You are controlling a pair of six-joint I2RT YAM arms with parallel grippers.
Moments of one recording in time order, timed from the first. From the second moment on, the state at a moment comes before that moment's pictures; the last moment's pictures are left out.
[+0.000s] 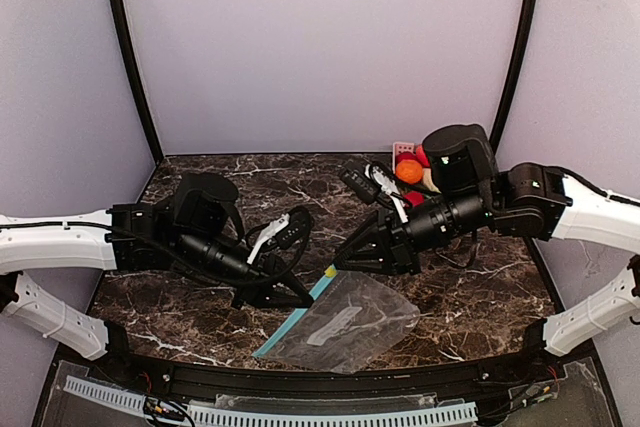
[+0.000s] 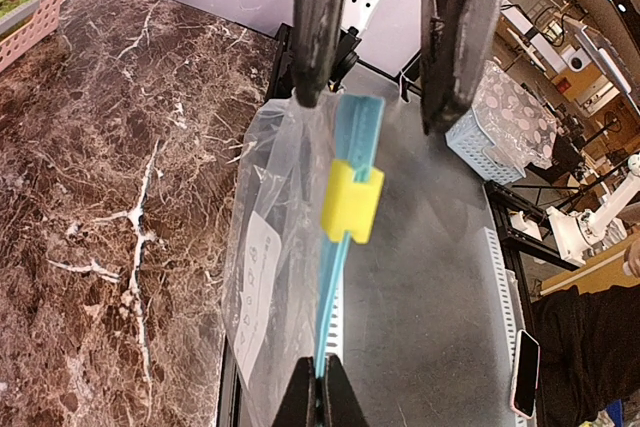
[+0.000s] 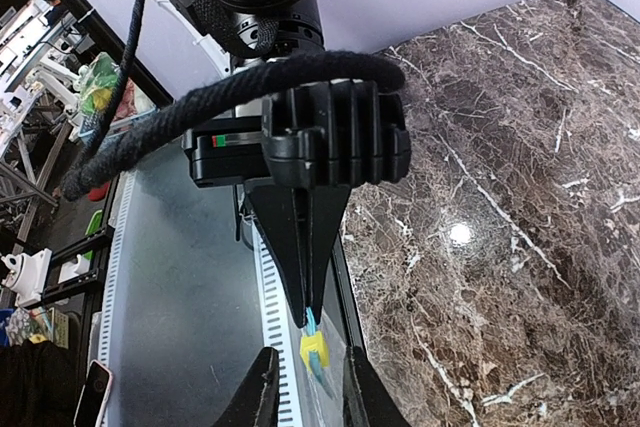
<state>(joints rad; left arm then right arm) -1.10 1.22 0.95 -0.28 0.61 -0.22 1.14 1.24 1.21 -0.49 -0.45 0.21</state>
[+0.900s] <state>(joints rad) -1.10 1.22 0.95 -0.28 0.61 -0.22 1.14 1.26 1.21 -0.48 -0.46 0.22</state>
